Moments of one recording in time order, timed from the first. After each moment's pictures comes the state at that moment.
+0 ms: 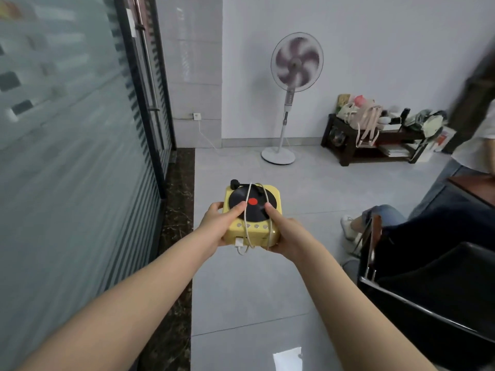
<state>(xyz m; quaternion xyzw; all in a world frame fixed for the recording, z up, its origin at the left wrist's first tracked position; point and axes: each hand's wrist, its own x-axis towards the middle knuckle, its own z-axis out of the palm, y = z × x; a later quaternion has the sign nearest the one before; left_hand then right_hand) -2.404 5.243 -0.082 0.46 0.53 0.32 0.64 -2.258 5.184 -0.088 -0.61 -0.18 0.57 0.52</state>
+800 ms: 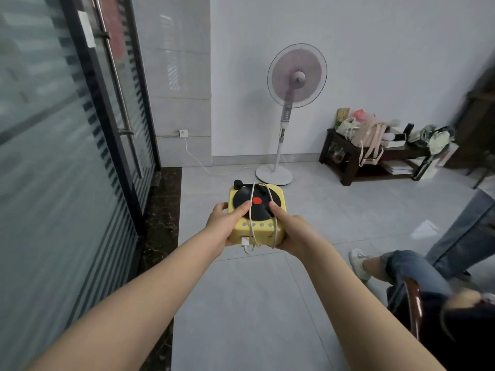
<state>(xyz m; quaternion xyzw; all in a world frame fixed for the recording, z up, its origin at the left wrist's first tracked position) -2.256 5.550 -0.071 0.45 0.51 0.33 0.66 -2.114 5.491 -0.072 -0.63 -0.21 0.52 0.54</state>
